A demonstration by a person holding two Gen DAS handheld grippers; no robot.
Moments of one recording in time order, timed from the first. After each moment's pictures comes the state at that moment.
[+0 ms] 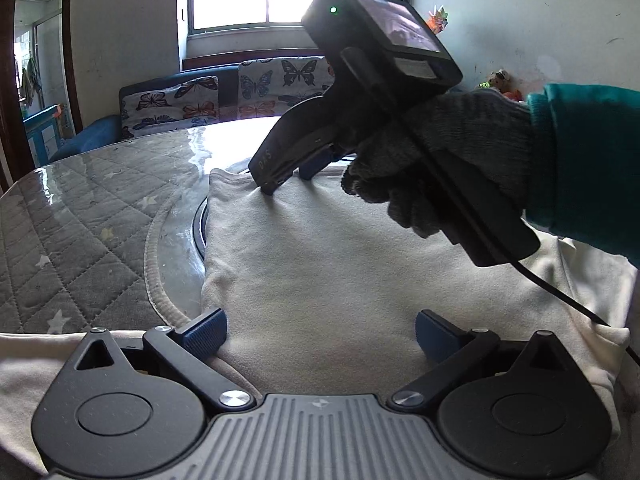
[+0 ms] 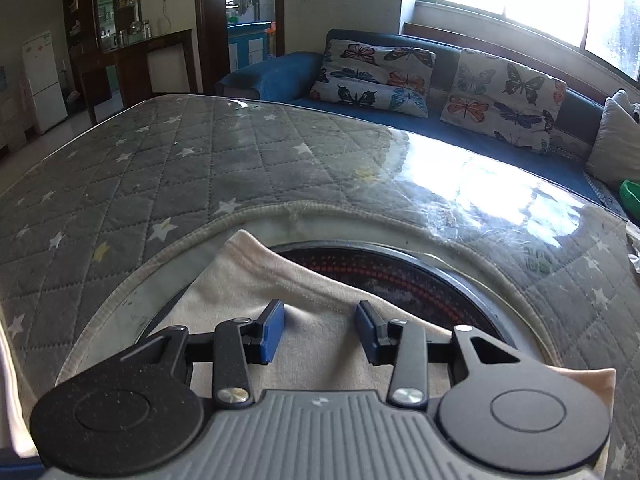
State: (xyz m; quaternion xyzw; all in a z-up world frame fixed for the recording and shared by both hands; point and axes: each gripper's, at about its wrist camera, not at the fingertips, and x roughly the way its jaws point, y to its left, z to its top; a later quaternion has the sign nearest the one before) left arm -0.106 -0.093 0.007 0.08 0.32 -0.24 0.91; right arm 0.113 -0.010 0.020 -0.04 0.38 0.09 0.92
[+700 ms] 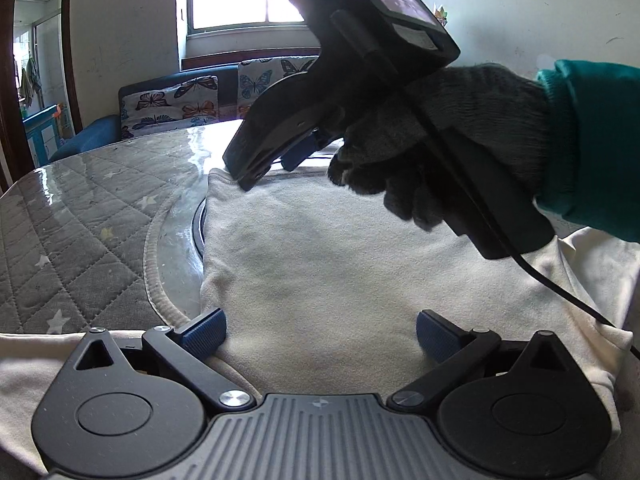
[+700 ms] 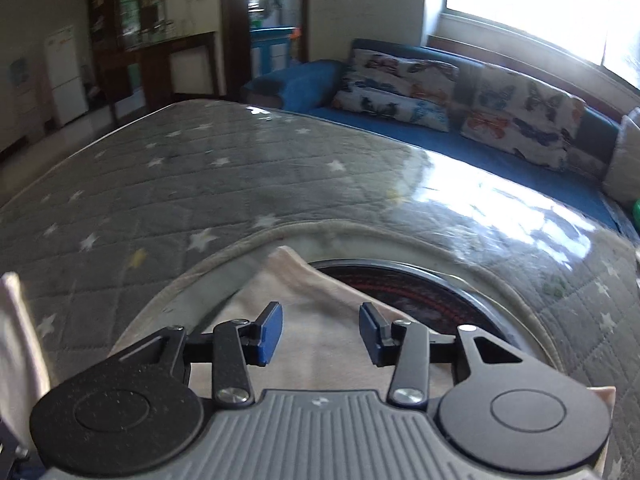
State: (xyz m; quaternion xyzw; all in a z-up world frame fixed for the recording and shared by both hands) left arm -0.107 -0.092 0.007 0.08 0.32 -0.24 0.91; right arm 0.098 0.012 0.035 -0.07 0.37 0.14 0.91
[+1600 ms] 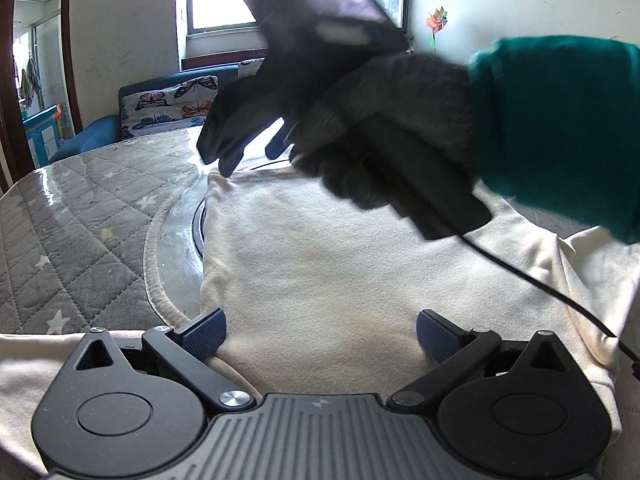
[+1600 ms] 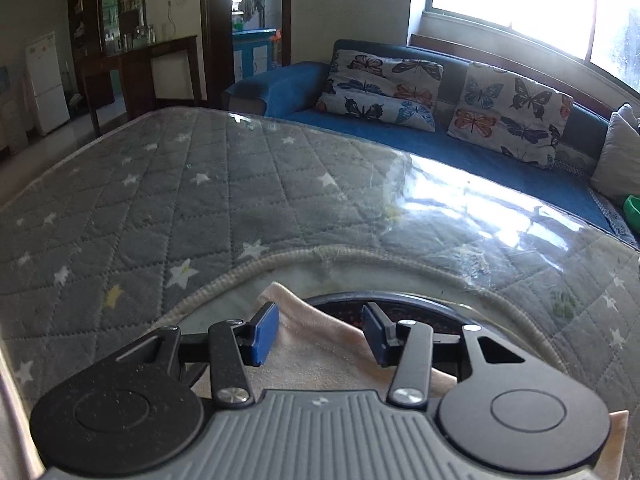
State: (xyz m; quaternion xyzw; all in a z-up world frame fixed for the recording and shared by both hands) left arm -0.105 -0.084 0.007 0.08 0.32 -0.24 0.91; right arm 0.129 0.016 0.038 -0.04 0.37 0.11 0.92
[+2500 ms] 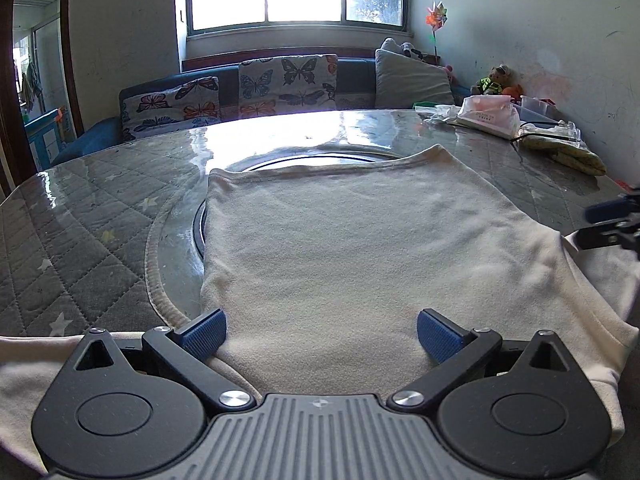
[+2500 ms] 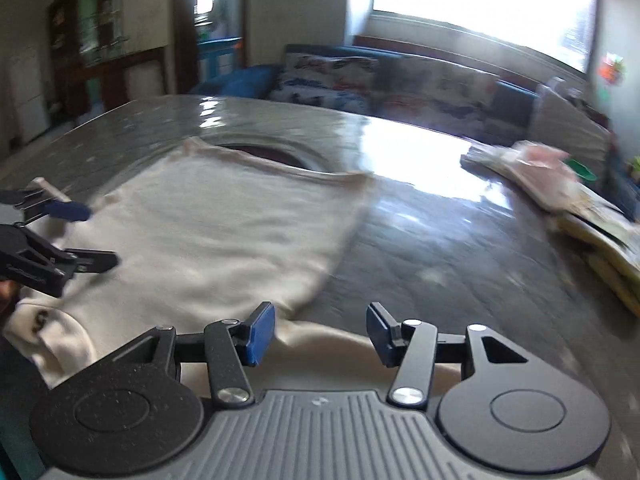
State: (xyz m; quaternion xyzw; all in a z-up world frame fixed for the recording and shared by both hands) left arm -0.104 -0.080 0.008 0.09 0.32 -0.24 0.91; right arm -0.145 -0.167 0.046 -0.02 0.36 0.02 0.93
